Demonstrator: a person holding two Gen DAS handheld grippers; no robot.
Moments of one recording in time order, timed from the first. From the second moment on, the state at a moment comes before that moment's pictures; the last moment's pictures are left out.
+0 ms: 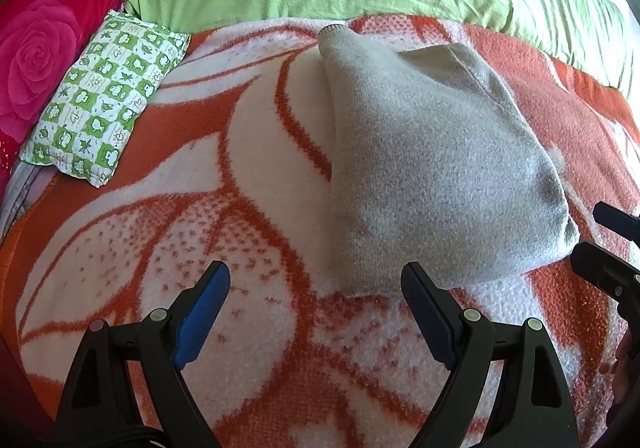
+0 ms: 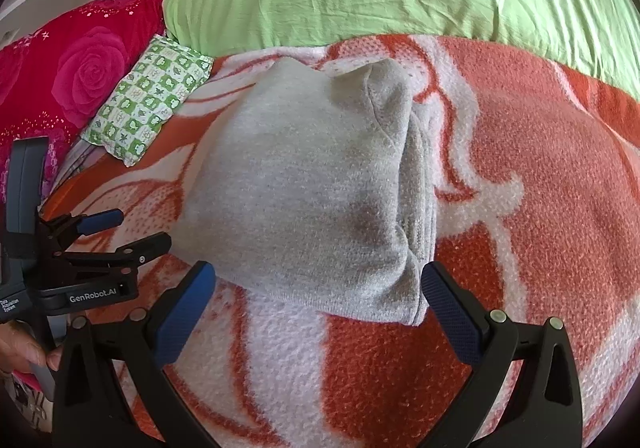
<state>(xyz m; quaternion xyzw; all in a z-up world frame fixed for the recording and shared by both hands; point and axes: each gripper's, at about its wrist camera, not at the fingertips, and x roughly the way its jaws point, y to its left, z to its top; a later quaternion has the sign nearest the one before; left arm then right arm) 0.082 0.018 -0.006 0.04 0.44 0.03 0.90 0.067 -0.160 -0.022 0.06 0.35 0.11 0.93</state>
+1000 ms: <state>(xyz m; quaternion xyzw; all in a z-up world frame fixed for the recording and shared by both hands) 0.095 0.018 -0.005 0.04 0.45 0.03 0.89 0.074 -0.172 -0.015 0.07 0.34 0.11 0.93</state>
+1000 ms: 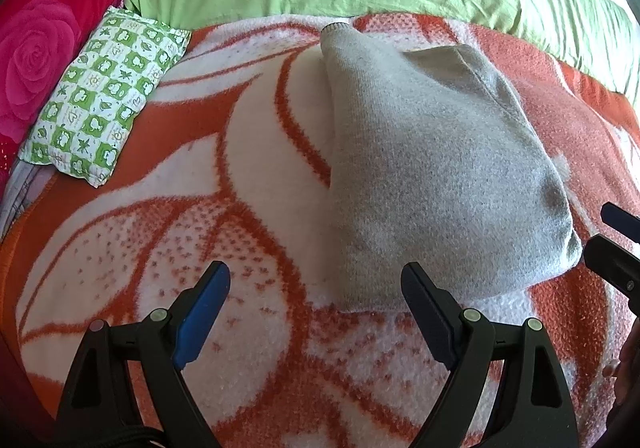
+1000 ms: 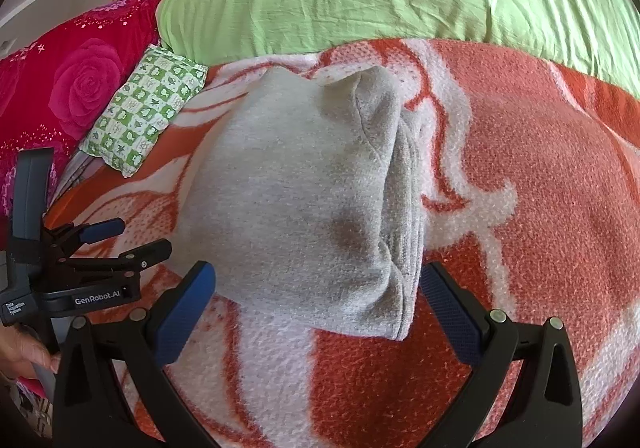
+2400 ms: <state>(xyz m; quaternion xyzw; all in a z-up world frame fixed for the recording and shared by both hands) 0.102 0.026 -0.002 0.02 0.45 0.03 0.89 0.085 -0.171 -0.011 0.06 0.35 0.11 0.93</state>
